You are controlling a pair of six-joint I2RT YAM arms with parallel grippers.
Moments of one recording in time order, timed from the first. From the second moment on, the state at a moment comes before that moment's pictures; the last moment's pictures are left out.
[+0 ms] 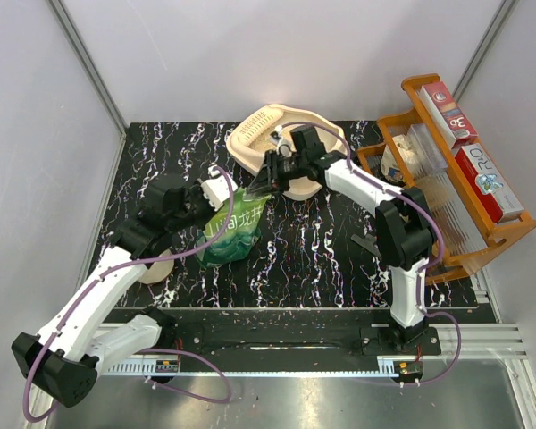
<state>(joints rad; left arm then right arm) -0.48 0.96 0.97 -0.50 0.18 0.49 0.56 2.01 1.63 -0.30 -0.76 0.71</state>
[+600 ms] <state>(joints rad) -0.48 1.00 1.04 -0.56 0.15 0.58 0.34 2.08 1.57 0.13 -1.12 1.20</state>
